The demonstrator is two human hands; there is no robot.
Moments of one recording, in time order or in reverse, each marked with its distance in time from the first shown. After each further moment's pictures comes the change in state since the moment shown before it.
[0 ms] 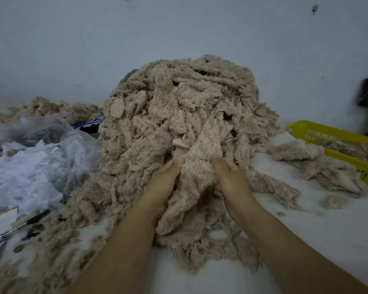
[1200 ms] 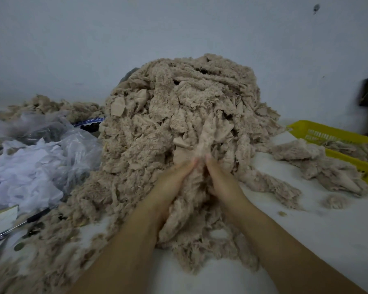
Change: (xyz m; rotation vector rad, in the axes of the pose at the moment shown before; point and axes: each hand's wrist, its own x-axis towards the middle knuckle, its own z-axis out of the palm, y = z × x) left_hand -0.003 -0.007 0.006 0.115 -0.112 0.025; right_hand -0.012 -0.005 0.009 -0.025 -0.198 0.089
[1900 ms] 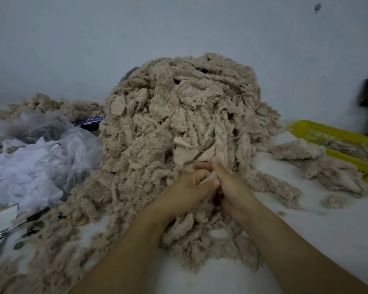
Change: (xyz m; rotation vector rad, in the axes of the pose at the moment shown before) left_hand -0.006 0.000 0.015 0.602 -0.184 0.195; right_hand 0.003 0.002 -0.012 0.274 -0.080 0.077
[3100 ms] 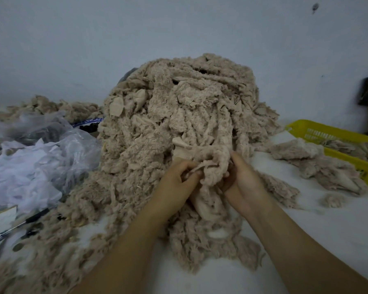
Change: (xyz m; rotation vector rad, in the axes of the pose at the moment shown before) left_hand 0.005 -0.021 -0.007 0.164 0.362 0.116; right_hand 0.001 -0.020 -0.009 0.350 0.093 -0.061
